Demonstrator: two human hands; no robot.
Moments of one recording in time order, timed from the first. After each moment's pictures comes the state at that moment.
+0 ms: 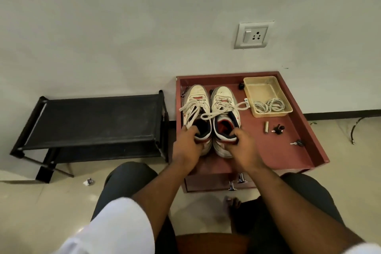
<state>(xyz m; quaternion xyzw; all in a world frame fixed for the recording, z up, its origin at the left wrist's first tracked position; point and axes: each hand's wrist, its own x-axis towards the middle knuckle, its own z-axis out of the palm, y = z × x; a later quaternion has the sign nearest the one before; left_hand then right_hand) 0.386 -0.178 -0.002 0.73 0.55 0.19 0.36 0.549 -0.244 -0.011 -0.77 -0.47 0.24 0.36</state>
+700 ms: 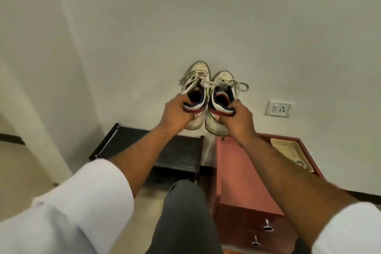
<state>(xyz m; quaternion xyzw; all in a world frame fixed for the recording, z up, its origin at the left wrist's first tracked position) 0.203 -0.166 0.234 0.70 0.48 0.45 0.28 0.385 -0.207 0.226 -0.64 -0.56 0.17 0.50</state>
